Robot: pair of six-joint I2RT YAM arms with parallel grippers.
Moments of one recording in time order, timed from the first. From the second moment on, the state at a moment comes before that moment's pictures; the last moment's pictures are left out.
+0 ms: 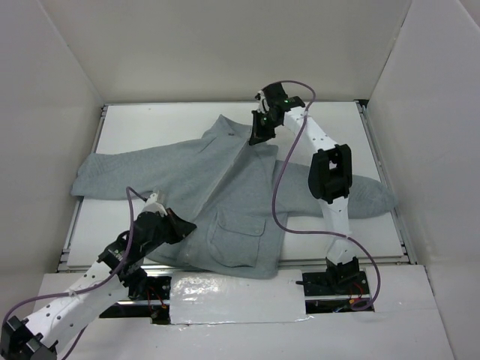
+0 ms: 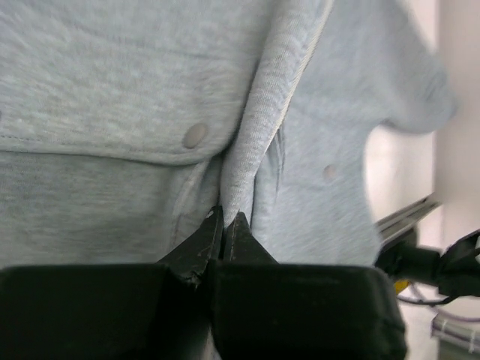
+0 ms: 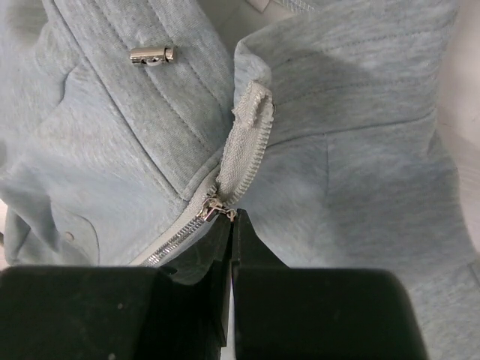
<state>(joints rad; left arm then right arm) -0.61 0.46 0.20 -0.28 0.00 -0.92 0.33 2.31 2.18 -0.88 -0.34 0.28</state>
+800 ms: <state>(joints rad) -0.62 0.39 0.28 -0.45 -0.27 -1.17 0.22 2.32 2.33 -0.74 -0.62 0.30</state>
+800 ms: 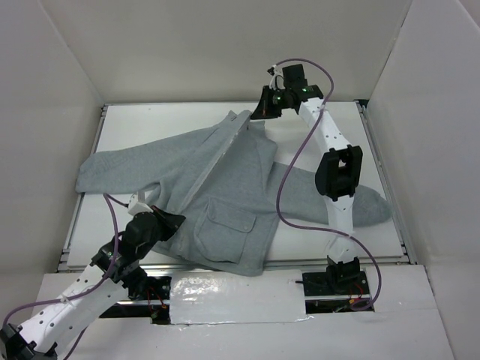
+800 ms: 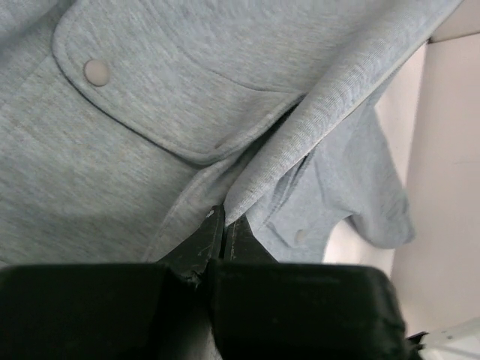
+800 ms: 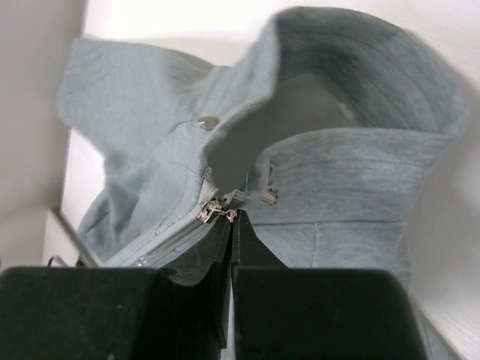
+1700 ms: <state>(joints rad) -0.62 0.65 0.20 -0.25 -0.12 -1.03 0.12 2.31 2.20 -0.55 -0.31 0.28</state>
